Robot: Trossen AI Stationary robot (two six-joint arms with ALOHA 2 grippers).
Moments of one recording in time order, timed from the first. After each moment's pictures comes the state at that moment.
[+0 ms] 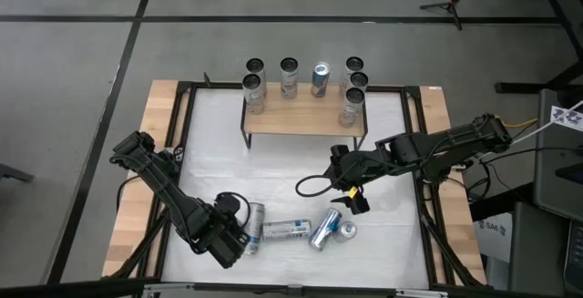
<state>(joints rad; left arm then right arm) -0.71 1.80 1.70 -1.46 -0.14 -1.75 0.29 1.44 1.41 -0.83 -0.01 -0.03</state>
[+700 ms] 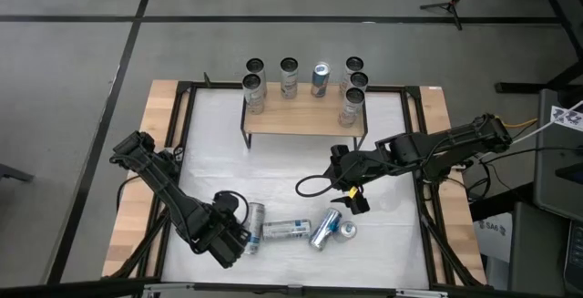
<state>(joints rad) -0.71 1.80 1.70 -1.47 -0.15 -1.83 0.29 1.44 1.41 -0.83 -0.01 -0.03</state>
